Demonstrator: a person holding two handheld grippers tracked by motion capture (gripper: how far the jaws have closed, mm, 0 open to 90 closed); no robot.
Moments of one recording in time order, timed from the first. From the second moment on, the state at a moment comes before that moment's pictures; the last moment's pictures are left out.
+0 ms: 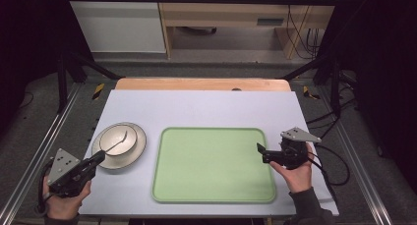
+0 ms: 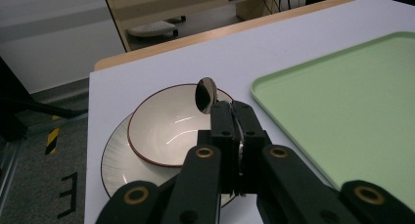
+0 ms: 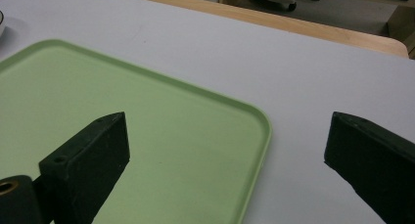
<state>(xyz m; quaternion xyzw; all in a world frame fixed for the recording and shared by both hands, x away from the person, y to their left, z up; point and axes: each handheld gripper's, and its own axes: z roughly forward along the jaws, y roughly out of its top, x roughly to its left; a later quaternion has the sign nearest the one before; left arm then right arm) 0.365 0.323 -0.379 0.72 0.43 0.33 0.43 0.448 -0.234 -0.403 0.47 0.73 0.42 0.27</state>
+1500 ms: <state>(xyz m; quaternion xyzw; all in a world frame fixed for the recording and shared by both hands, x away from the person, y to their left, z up) 0.360 0.270 -0.367 0.74 0.36 0.33 0.46 0.447 -0.235 -0.401 0.47 0.73 0.42 0.27</state>
